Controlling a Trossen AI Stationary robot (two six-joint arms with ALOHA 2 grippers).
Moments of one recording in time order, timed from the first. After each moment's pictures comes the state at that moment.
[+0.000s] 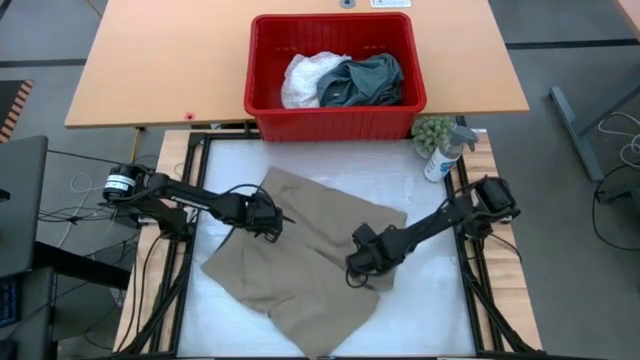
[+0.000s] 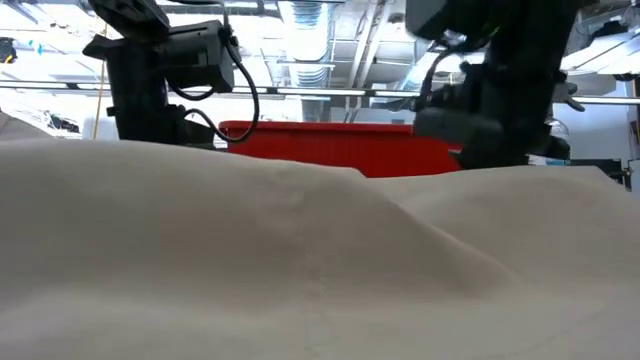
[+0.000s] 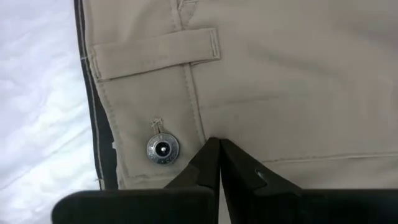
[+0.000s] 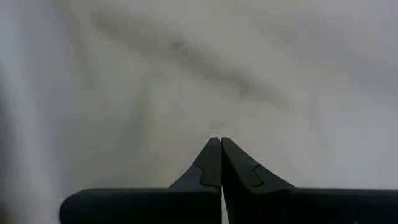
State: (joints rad) left arm -0.03 1.51 0.76 -0.64 -0.27 -1.03; right arm 0.34 1.82 1.14 -0.80 0.34 1.22
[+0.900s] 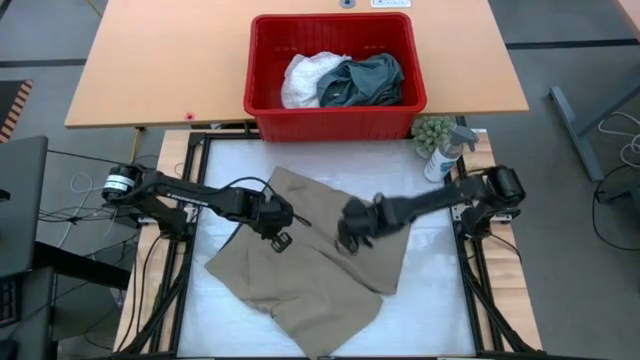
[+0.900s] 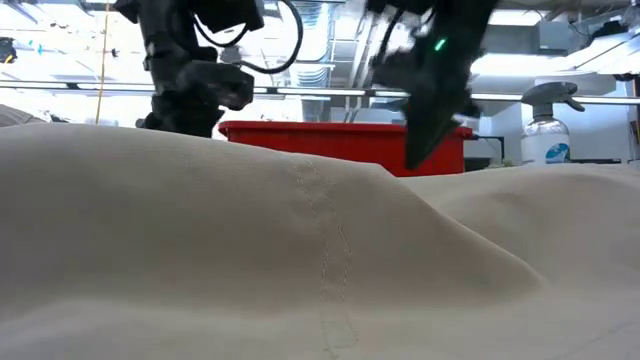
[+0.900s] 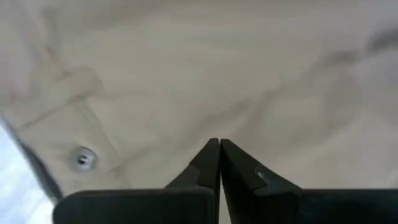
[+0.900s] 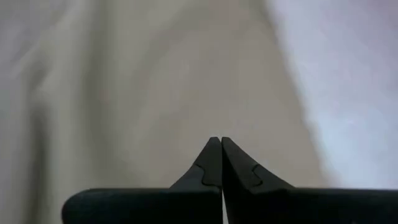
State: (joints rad) left arm -0.06 1.51 0.99 -0.70 -0.09 -0.72; right arm 0.19 1.71 1.25 -0.84 0.38 0.85
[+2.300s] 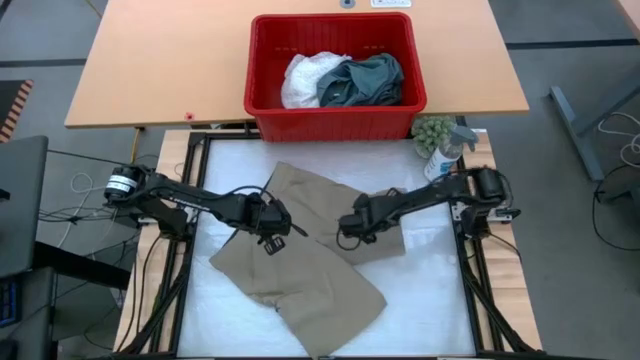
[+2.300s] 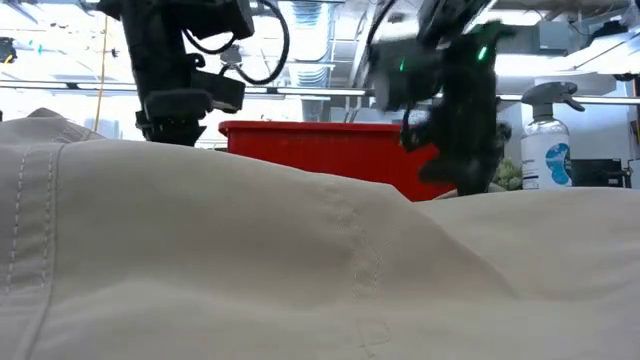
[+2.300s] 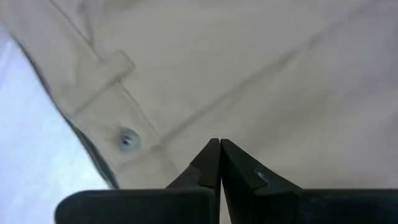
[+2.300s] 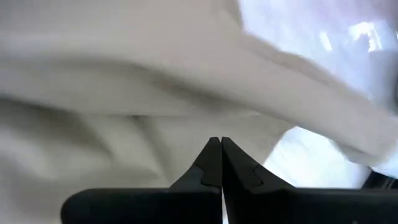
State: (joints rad) left arm -0.08 1.53 0.96 -0.75 -0.27 -0.58; right arm 0.10 1.81 1.21 -1.14 0.45 0.85
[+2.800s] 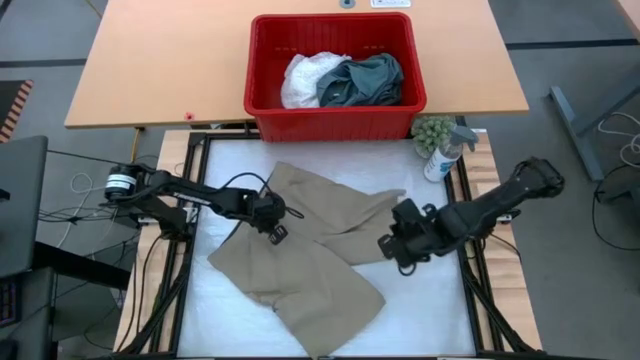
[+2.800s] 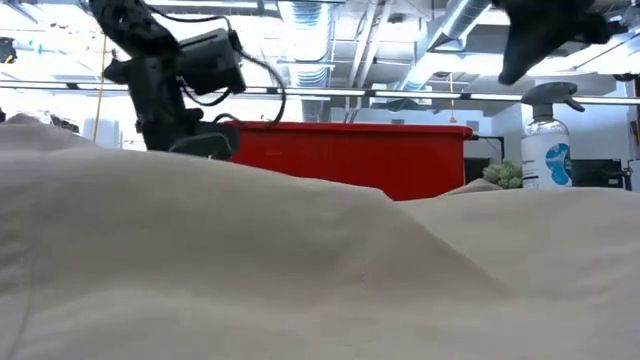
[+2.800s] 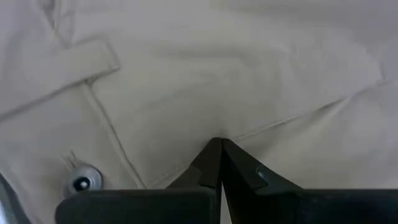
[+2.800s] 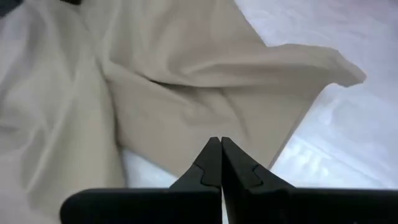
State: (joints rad) left arm 0.07 1.53 0.69 -0.37 -0.10 -0.66; right arm 0.48 1.36 1.21 -1.18 0.55 1.39
